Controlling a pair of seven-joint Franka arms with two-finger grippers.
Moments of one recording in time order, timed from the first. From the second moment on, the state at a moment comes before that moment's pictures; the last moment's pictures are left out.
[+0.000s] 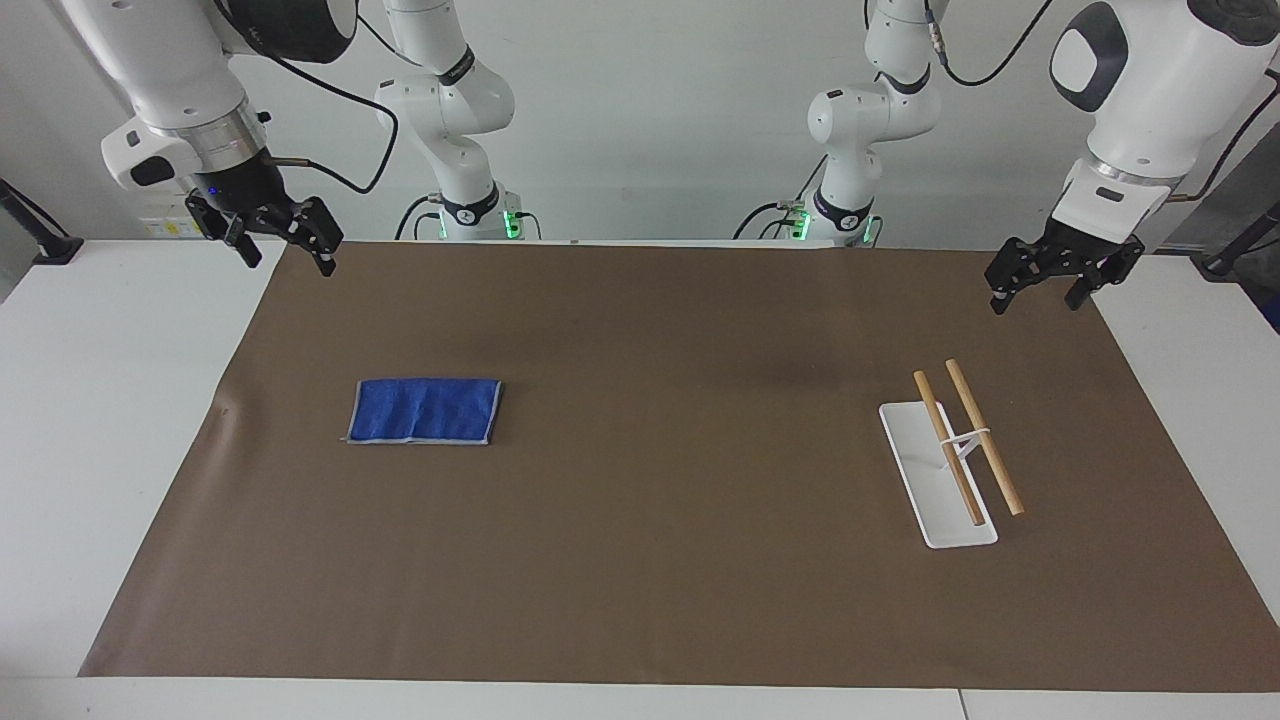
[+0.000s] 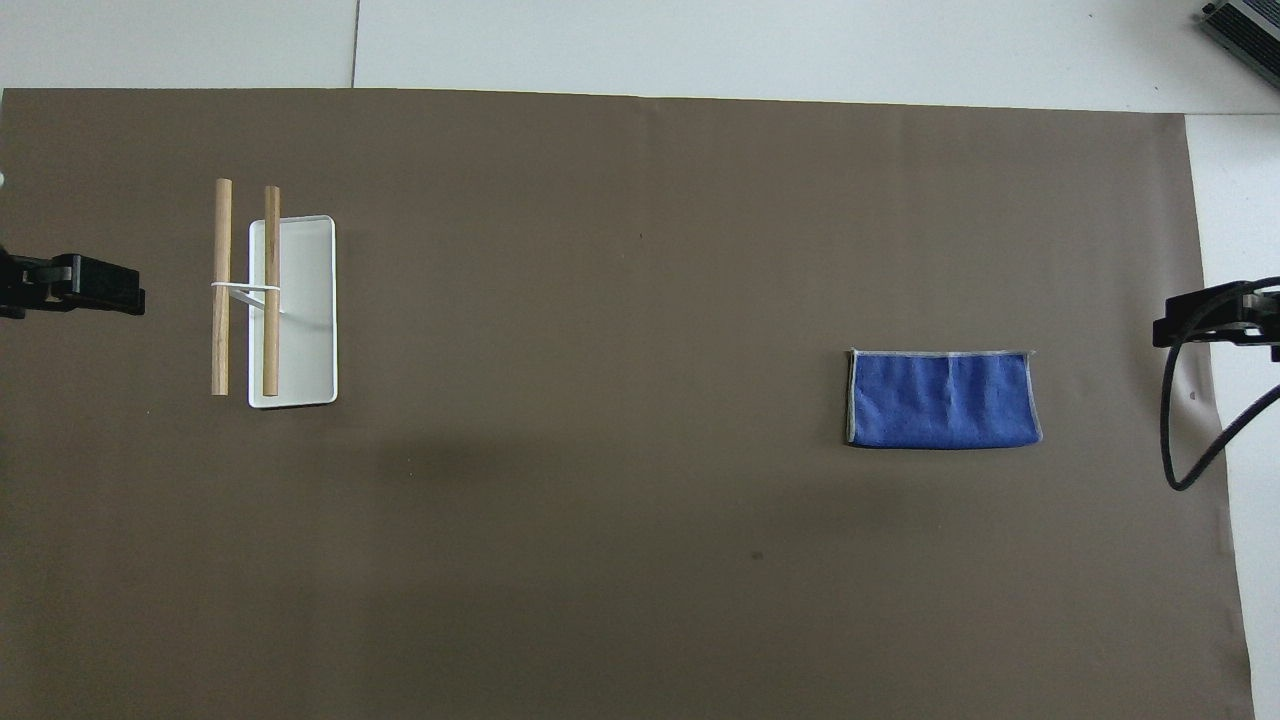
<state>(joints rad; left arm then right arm) 0.13 -0.02 -0.16 -1.65 0.03 1.70 -0.02 0.11 -0.03 -0.20 -1.60 -0.02 1.58 0.05</state>
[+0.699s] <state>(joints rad) 0.13 -0.02 -0.16 -1.65 0.03 1.70 -0.02 0.11 -0.03 -0.20 -1.61 -0.02 1.58 0.05</state>
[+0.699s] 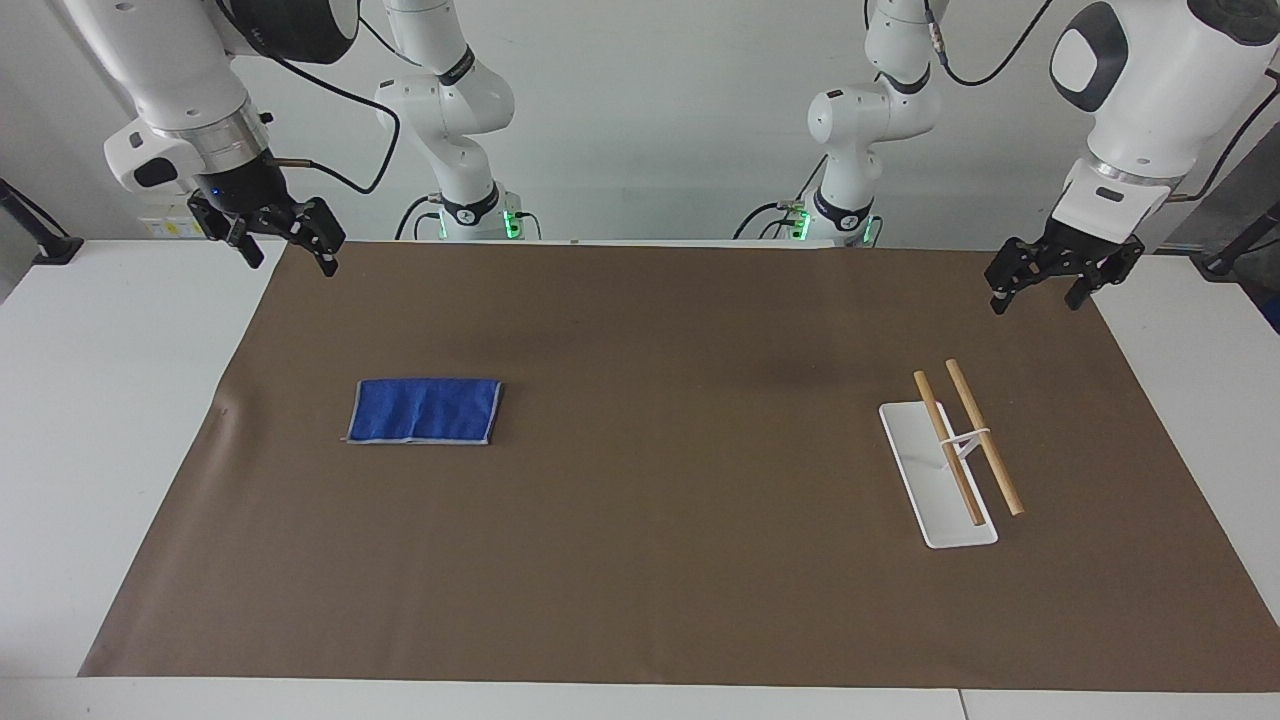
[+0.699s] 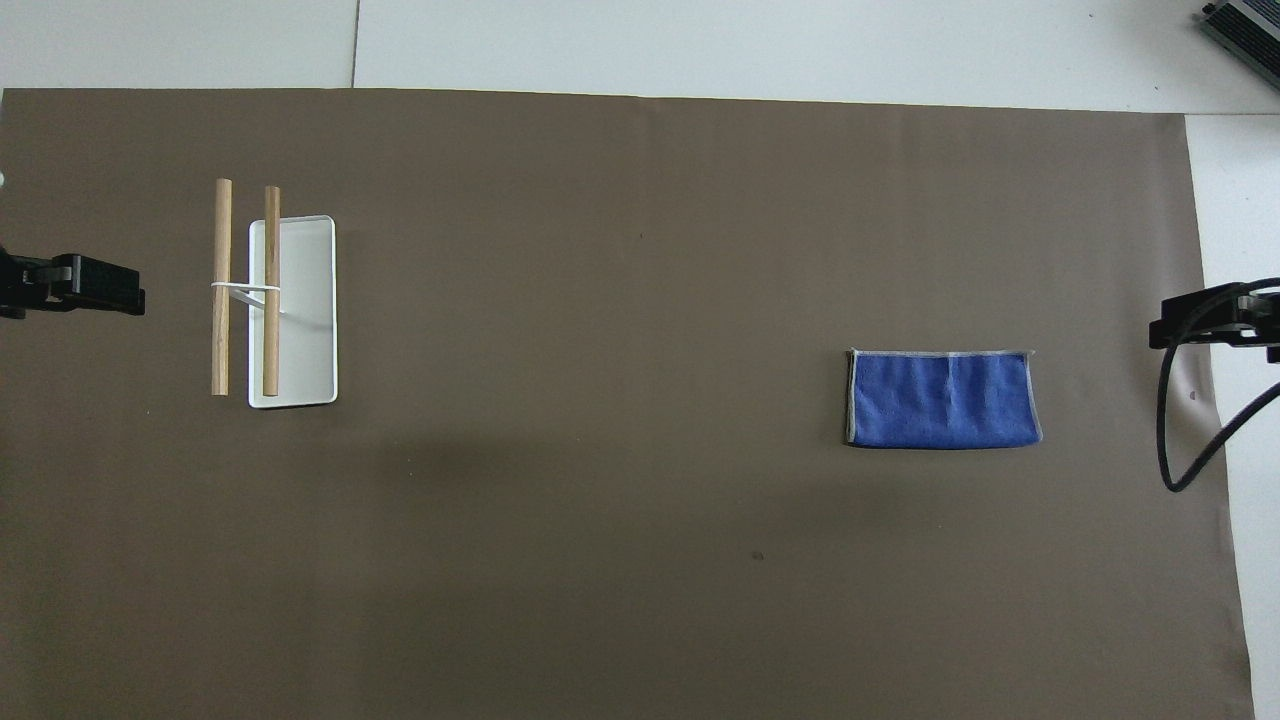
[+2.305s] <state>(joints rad) 0.13 -0.02 -0.16 -1.65 0.03 1.70 -0.02 0.14 0.12 -0.19 -2.24 0.12 2.43 -0.08</state>
